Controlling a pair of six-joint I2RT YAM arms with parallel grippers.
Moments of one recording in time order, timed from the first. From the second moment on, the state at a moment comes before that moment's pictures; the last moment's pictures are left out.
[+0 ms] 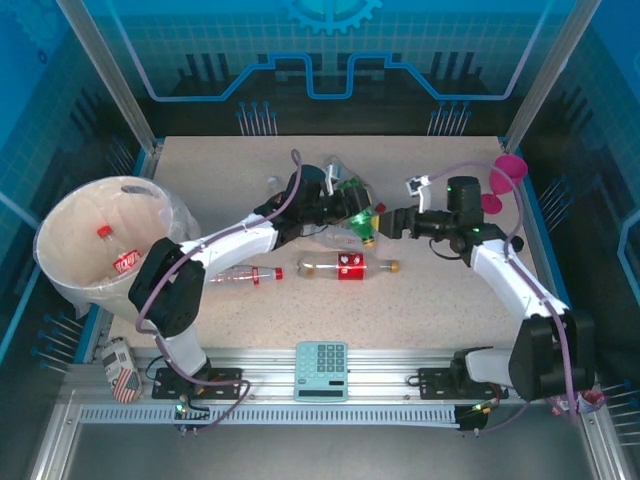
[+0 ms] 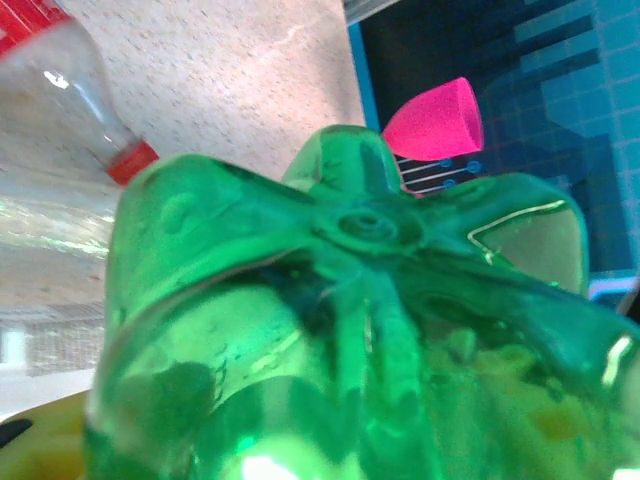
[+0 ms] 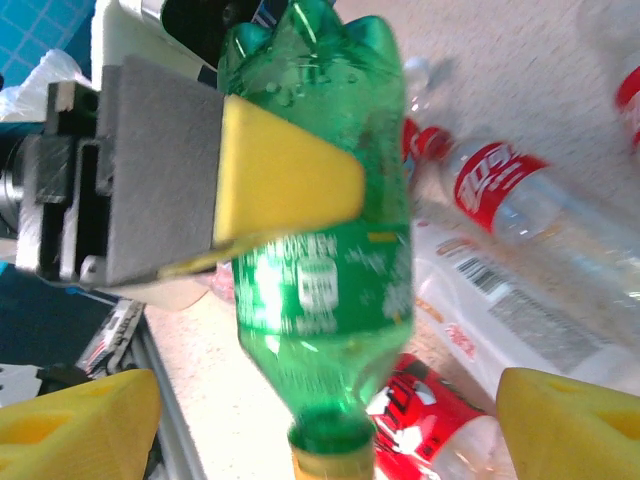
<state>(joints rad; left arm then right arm) -0.61 1.75 1.29 0.00 0.32 -0.93 0.11 1.25 0.89 -0.24 -0.86 0.23</state>
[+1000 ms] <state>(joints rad) 0.61 1.21 1.73 -1.17 -0.03 -0.21 0.12 1.49 1.04 -0.35 -0.50 0.19</state>
